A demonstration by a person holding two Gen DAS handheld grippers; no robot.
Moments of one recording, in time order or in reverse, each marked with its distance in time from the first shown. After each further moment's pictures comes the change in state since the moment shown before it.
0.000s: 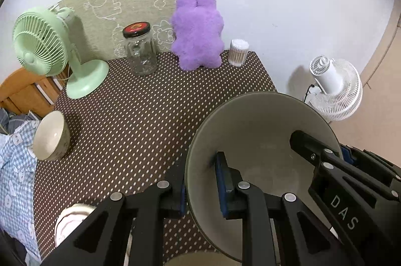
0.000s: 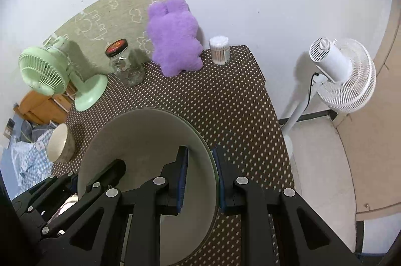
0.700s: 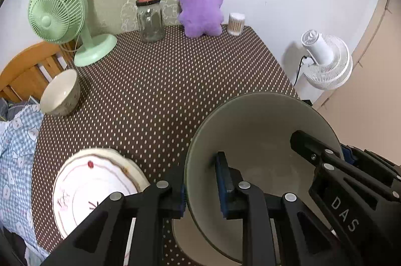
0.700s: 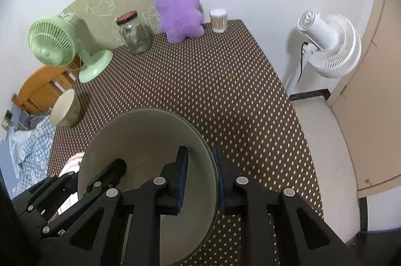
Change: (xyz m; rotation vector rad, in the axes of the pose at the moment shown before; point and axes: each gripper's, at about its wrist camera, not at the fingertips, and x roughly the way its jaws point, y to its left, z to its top) left arm -0.025 0.028 -0.094 0.024 0.046 -0.027; right arm -0.026 0.028 -0.106 0.031 0.036 -0.036
